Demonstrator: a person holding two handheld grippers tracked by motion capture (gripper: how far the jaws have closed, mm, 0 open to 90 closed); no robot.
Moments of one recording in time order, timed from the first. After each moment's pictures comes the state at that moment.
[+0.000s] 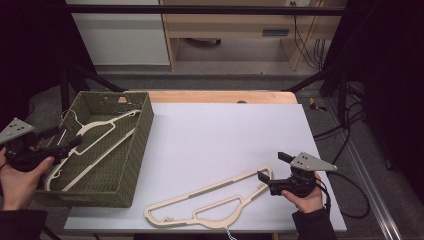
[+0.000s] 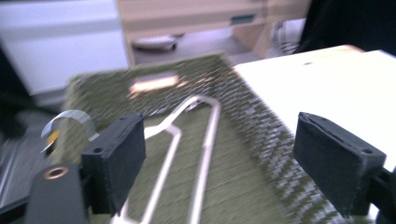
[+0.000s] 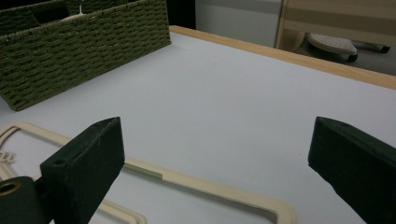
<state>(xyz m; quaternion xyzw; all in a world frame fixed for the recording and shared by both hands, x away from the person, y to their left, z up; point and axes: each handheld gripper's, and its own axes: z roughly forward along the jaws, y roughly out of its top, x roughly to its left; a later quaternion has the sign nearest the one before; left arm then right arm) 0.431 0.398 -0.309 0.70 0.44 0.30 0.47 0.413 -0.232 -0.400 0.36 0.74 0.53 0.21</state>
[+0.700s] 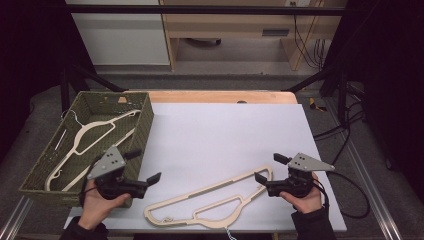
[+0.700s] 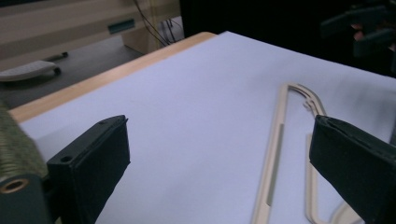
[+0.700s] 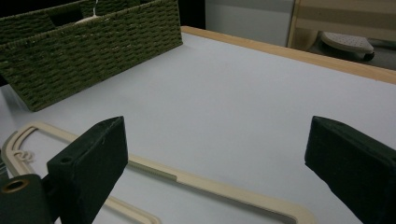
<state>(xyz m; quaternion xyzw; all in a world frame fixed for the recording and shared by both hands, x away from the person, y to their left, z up) 0.399 0.233 -0.359 0.79 0.28 0.20 0.51 0.412 -0.227 -0.401 0.35 0.74 0.54 0.19</state>
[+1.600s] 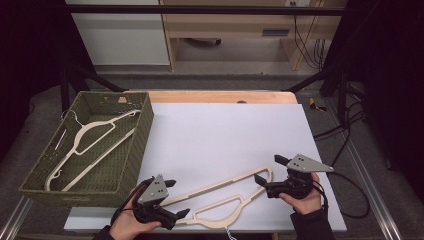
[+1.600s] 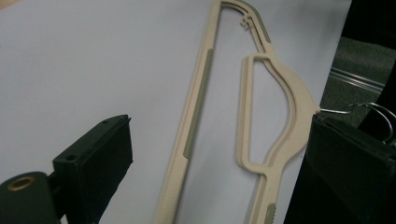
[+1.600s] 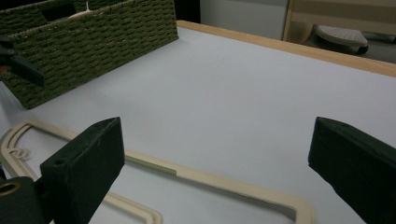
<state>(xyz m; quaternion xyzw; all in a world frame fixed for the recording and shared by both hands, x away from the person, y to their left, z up) 0.377 0.170 -0.420 0.87 0.21 0.11 0.43 0.408 -0.224 -0.401 0.36 0.74 0.52 0.20</state>
